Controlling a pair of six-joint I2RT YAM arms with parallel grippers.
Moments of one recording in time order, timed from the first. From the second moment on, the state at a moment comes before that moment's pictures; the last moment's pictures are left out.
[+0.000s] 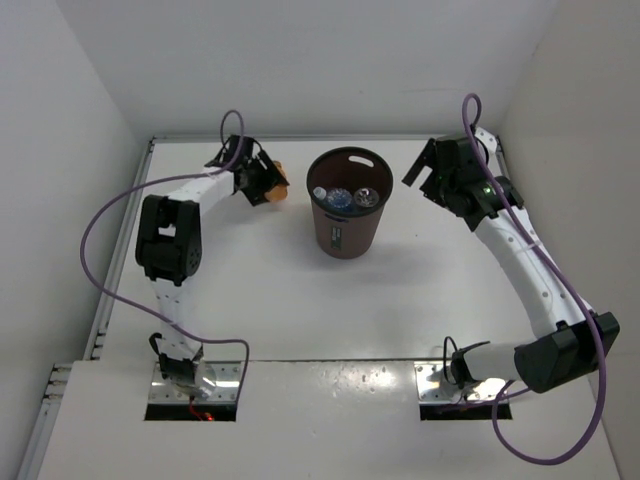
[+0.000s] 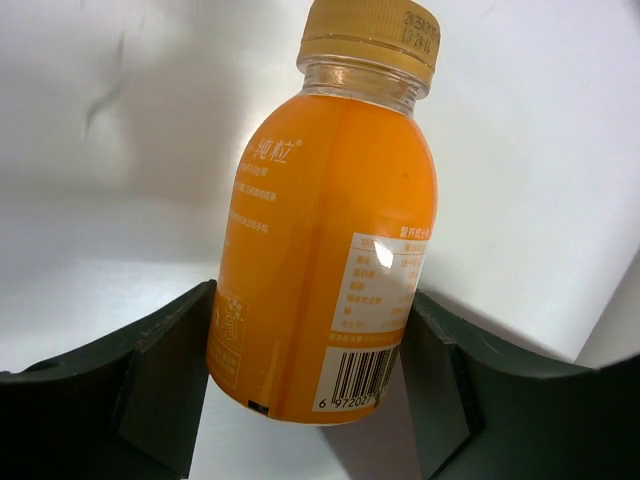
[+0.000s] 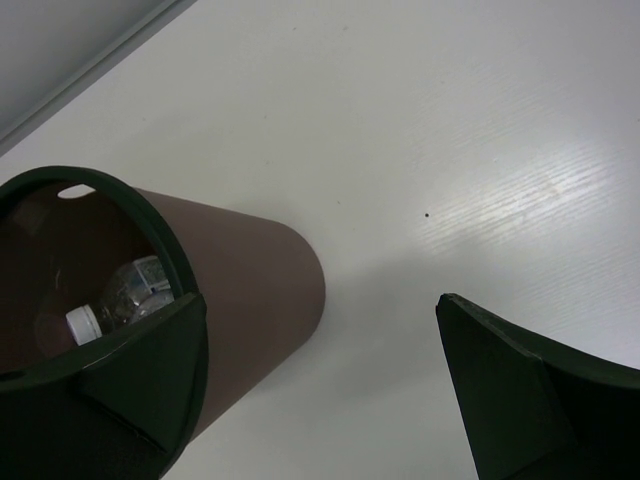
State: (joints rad) left arm -0.19 2.07 1.52 -0.33 0.19 -0.85; right arm 0.30 1.33 1.35 -0.74 0.37 0.72
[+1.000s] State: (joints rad) left arm -0.60 1.79 1.86 -0.38 0.01 -0.79; right arm 0.28 1.31 1.28 -0.70 0.33 0.75
